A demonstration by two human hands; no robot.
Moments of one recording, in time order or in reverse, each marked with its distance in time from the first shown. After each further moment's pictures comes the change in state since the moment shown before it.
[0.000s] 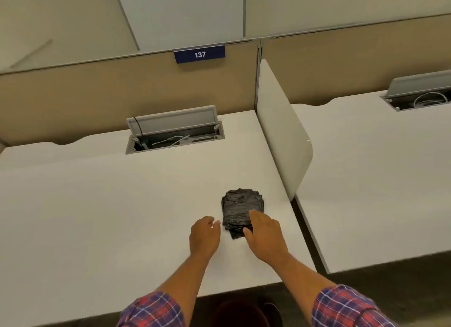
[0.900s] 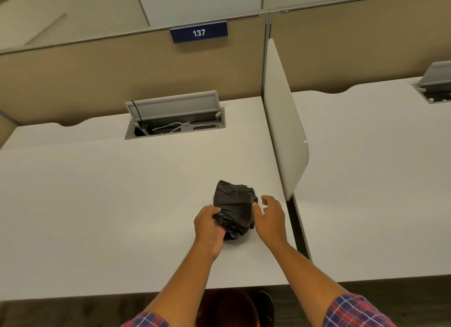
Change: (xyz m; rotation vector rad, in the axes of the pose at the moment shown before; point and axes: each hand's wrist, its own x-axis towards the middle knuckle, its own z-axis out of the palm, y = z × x) left_hand -0.012 0.077 0.032 -1.259 -0.028 -0.468; right_hand 0.042 0.046 -0.033 0.729 0.087 0.350
